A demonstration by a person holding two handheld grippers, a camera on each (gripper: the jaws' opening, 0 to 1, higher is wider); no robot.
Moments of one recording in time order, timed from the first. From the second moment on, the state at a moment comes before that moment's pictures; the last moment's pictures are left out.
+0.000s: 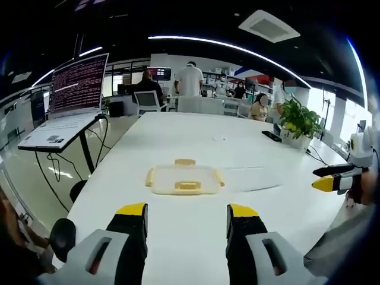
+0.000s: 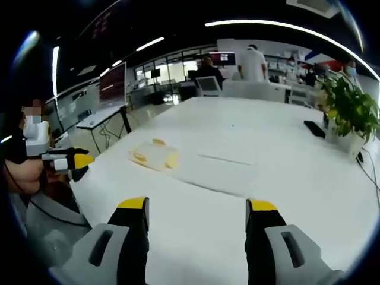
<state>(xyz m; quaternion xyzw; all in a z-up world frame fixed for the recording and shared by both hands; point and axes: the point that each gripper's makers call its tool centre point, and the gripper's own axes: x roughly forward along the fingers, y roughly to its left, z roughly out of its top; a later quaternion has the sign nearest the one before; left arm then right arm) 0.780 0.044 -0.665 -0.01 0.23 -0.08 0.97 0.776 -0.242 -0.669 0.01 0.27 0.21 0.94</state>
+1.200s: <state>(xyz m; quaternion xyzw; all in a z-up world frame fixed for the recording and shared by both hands) 0.843 0.063 -0.684 0.11 0.26 -0.18 0.94 0.842 -0.166 -0.671 -0.07 0.27 0.35 0.89</state>
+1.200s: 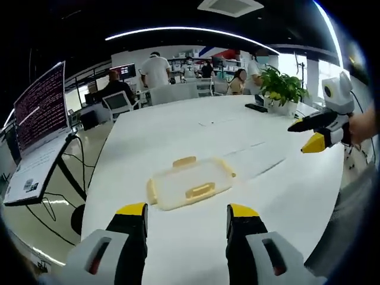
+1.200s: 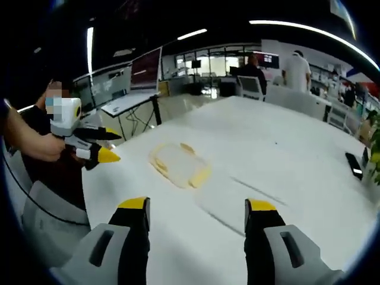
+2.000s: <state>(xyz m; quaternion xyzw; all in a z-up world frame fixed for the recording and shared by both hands) 0.883 0.059 -0.708 0.23 0.30 -0.29 0.88 0.888 -0.101 -0.685 -0.21 0.25 0.48 0.81</state>
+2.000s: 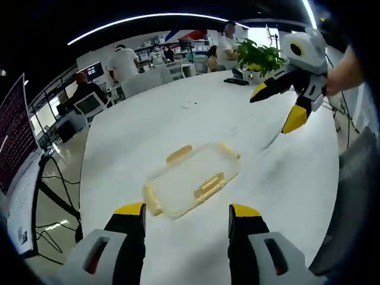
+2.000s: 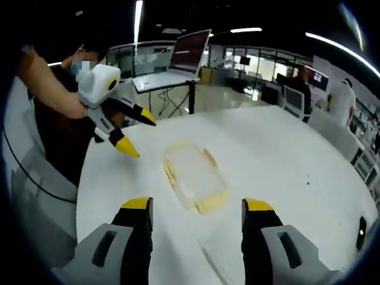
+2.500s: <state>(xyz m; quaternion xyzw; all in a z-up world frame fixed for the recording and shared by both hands) 0.907 0.065 -0.721 0.29 0.32 -0.36 0.83 0.901 -0.081 -0.708 -0.26 0.25 0.53 0.77</state>
